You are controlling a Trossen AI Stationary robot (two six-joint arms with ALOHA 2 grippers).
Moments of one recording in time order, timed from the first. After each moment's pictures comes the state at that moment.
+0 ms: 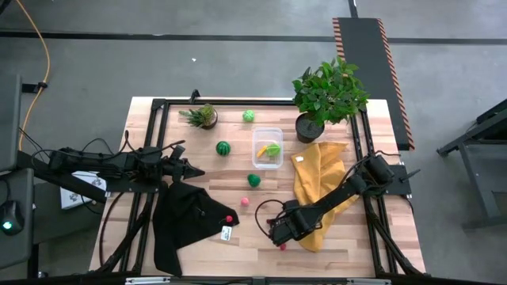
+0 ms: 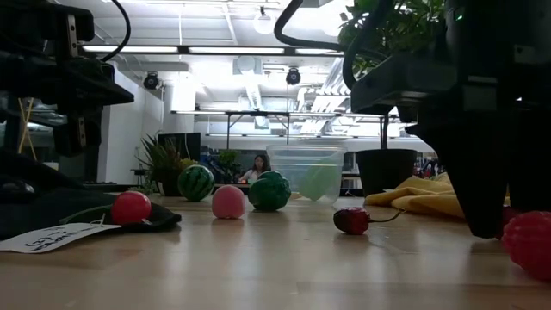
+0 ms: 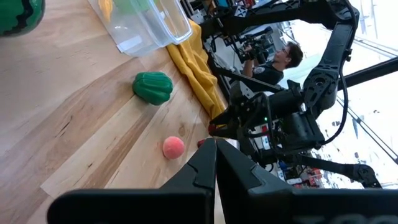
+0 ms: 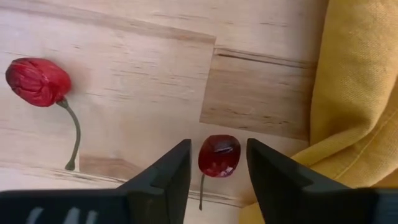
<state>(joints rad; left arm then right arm) 0.11 0.25 0.01 0.02 0.08 -1.08 0.54 2.05 1.42 -0.91 0.01 1.91</state>
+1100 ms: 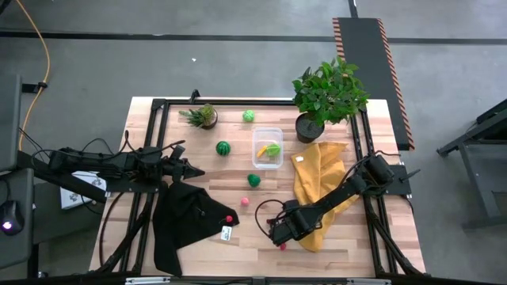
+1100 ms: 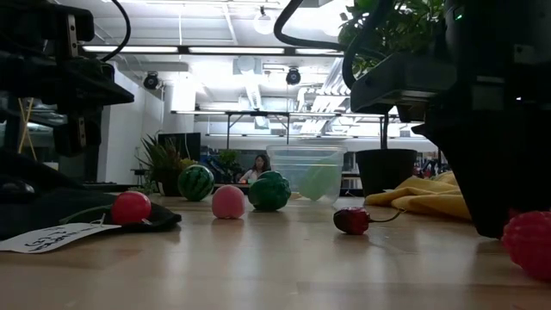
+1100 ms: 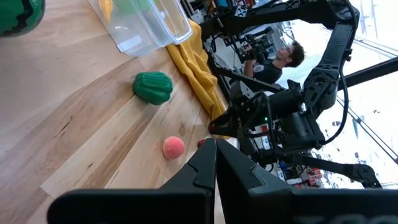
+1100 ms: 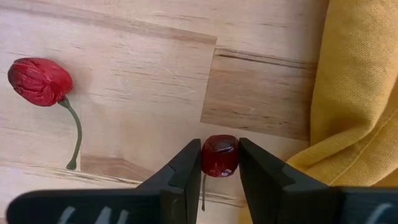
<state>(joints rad) 0.11 0.25 0.01 0.02 0.08 -1.08 0.54 2.05 1.42 -0.91 0.01 1.90</state>
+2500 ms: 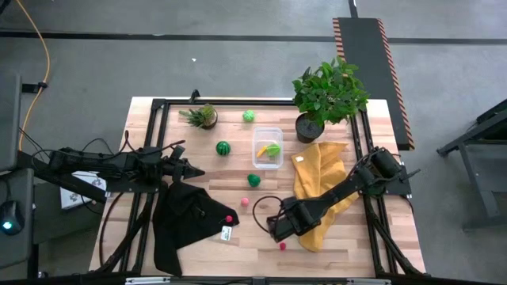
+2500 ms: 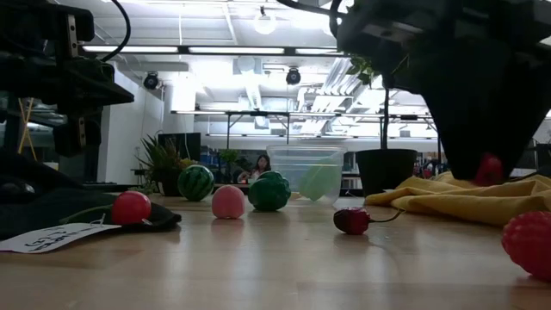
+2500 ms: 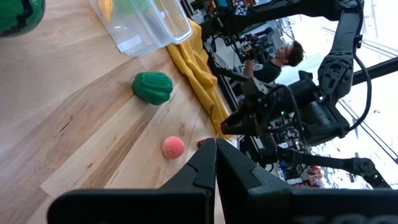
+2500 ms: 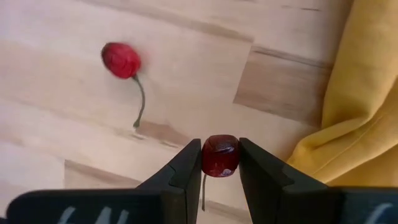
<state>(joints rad) 0.11 0.25 0.01 0.02 0.08 -1.08 0.52 1.97 1.43 -0.89 0.00 1.81</state>
